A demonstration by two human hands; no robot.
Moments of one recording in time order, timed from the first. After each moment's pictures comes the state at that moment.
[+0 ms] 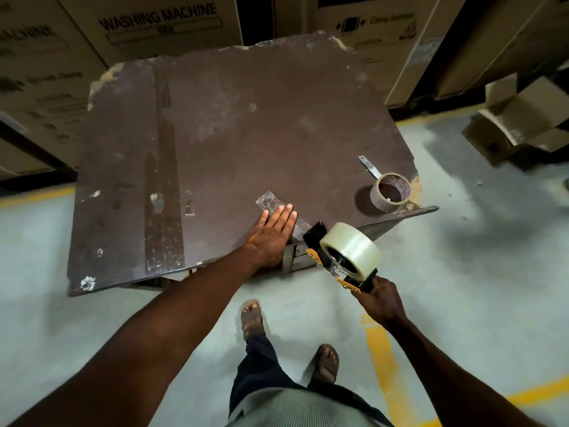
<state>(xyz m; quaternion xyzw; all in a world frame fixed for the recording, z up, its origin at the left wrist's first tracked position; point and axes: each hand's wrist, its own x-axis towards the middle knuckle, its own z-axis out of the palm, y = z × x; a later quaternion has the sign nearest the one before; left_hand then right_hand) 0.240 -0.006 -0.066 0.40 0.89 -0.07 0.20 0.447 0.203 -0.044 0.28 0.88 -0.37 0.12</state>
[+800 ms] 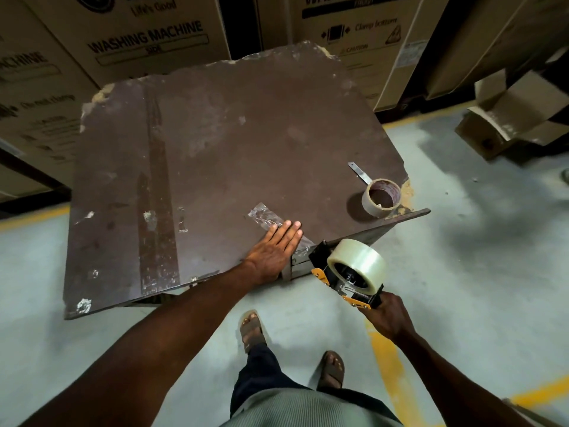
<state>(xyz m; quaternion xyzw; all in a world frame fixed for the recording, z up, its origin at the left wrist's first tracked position) 0.249 0.003 -0.072 0.50 0.84 -0.13 0.13 0.466 0.228 -0.064 0.29 0.87 -0.37 0.15</state>
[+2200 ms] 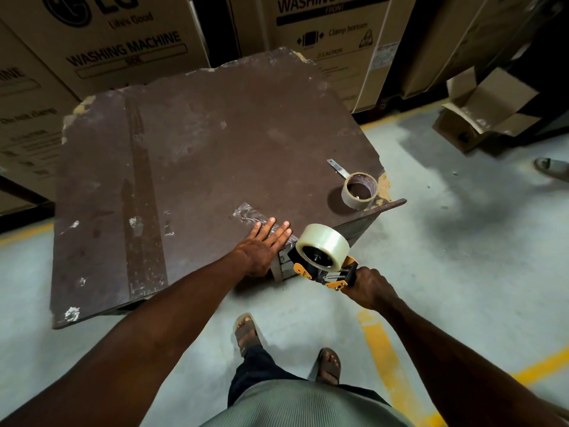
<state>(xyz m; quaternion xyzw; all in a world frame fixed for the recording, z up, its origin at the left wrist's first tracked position) 0.244 0.011 -0.063 0.50 0.82 -0.16 0.22 0.441 0.237 -0.046 0.28 0.88 -0.28 0.25</state>
